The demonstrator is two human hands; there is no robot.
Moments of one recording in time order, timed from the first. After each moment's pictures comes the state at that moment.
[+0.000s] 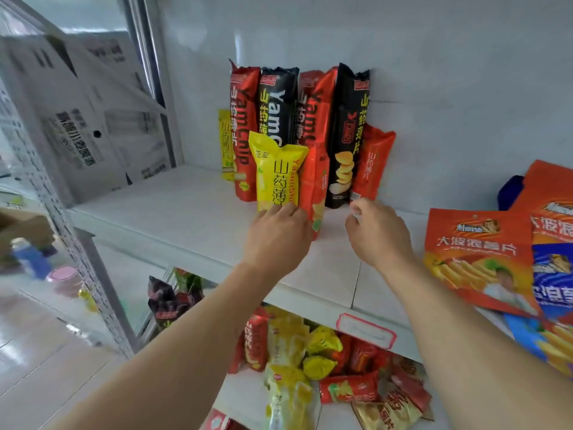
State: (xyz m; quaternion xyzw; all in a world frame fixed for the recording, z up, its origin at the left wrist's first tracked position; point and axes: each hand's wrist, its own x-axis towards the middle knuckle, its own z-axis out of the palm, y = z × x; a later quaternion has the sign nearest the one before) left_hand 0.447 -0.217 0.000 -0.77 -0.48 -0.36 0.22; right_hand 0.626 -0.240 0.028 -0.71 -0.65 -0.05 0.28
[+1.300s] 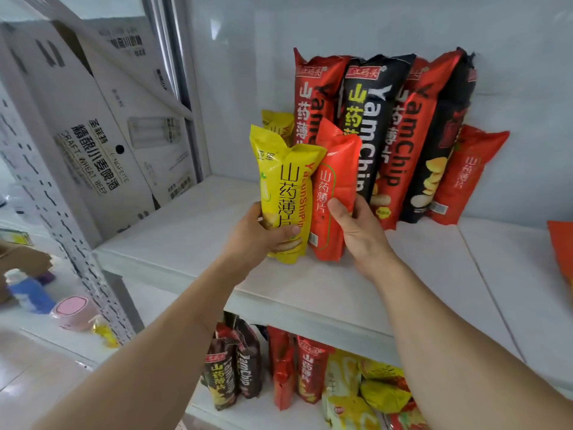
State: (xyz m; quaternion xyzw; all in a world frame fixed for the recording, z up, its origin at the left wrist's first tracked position) left_hand 0.245 -0.055 -0.018 -0.61 -0.42 -0.47 -0.48; right_hand 0.443 -0.083 -0.010 -0.48 -0.50 0.37 0.62
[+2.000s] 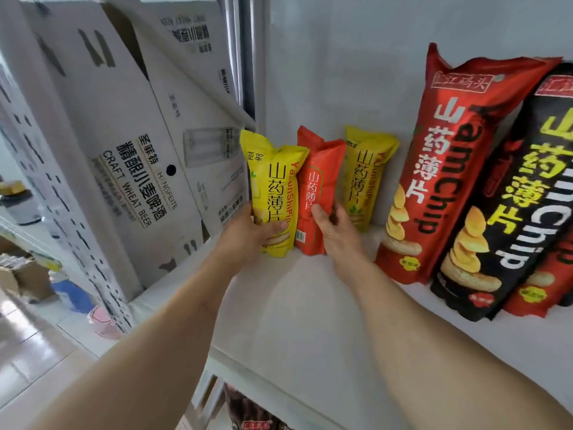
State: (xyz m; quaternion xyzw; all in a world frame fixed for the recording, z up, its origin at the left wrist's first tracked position) left_hand 0.120 0.123 -0.014 -0.56 -0.51 -0.50 -0.42; right_hand 0.298 0.125 -0.025 -0.47 -0.50 0.44 0.58
